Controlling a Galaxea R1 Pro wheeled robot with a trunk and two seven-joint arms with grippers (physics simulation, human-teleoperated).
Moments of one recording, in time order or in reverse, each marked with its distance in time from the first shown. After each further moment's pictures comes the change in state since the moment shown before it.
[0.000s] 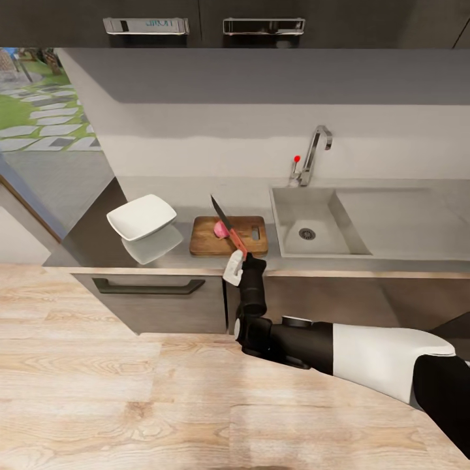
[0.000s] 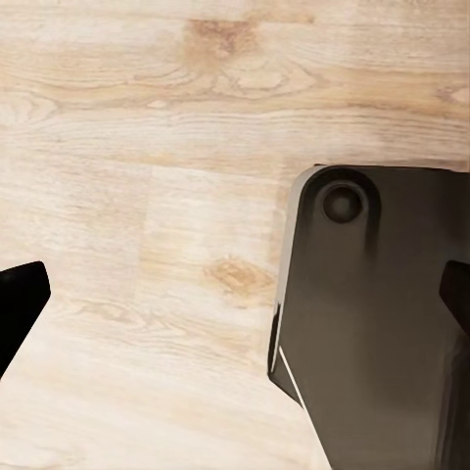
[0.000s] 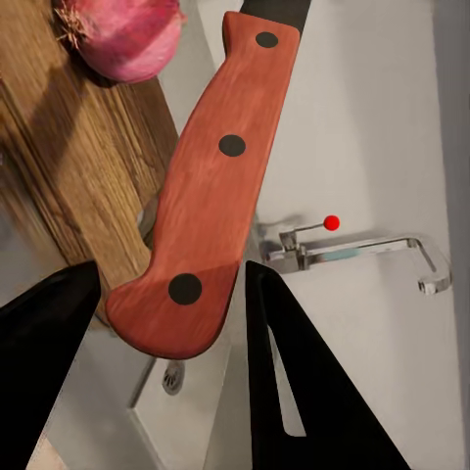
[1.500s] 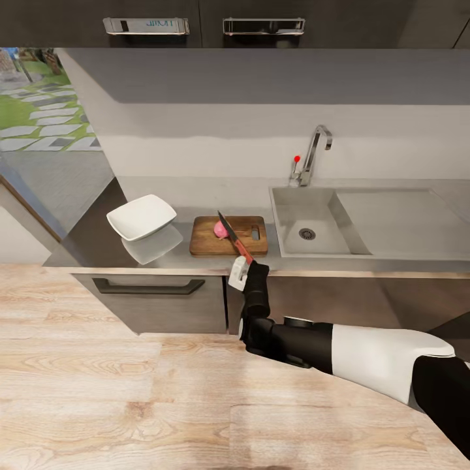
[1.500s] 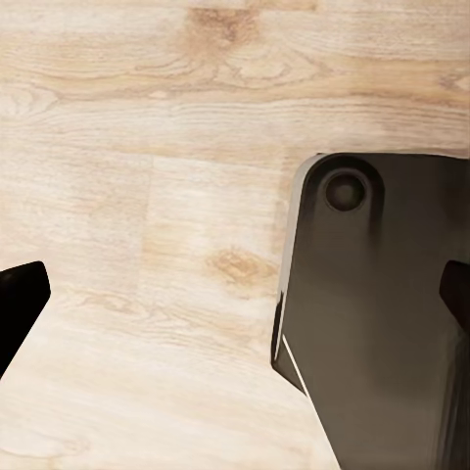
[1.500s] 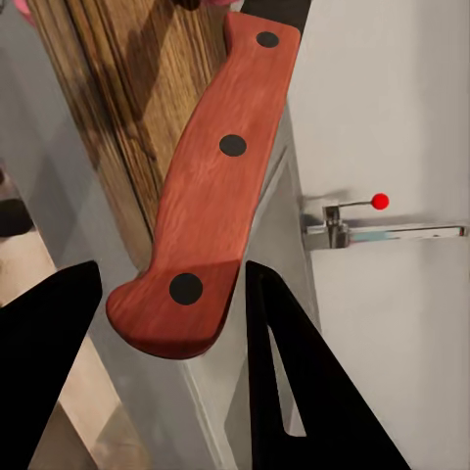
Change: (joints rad) left arm 0.000 0.000 0.000 0.020 0.000 -0.003 0.001; right arm 0.006 -0.001 0.016 0.071 -0.004 0.026 0.103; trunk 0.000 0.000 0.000
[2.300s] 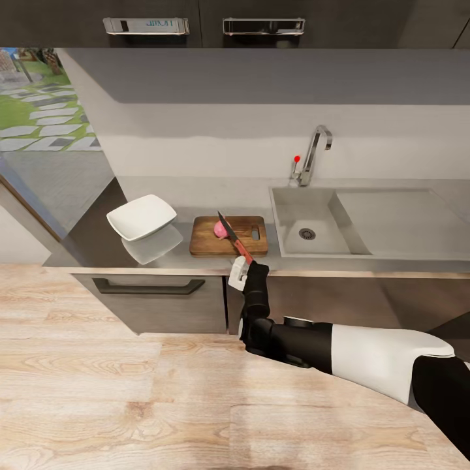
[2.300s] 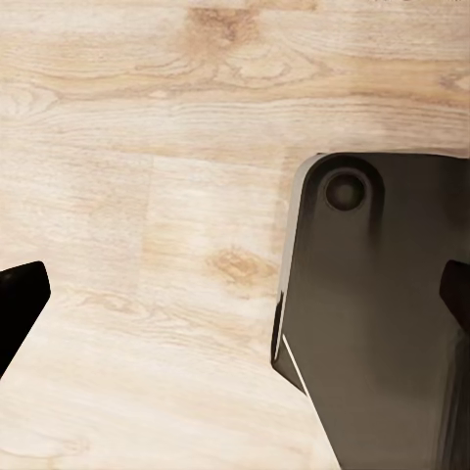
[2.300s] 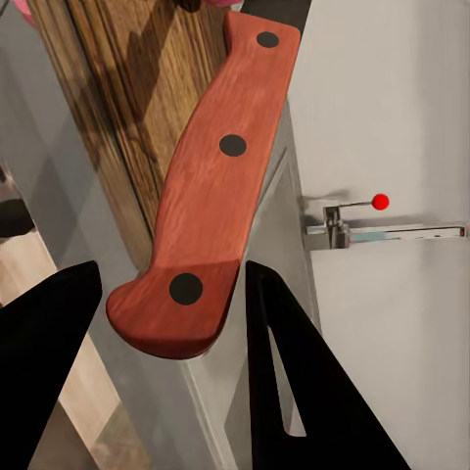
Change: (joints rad) left arm 0.000 0.000 0.000 0.000 0.000 0.000 0.000; right arm 0.000 0.002 0.000 0.002 0.001 0.000 0.001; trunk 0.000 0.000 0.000
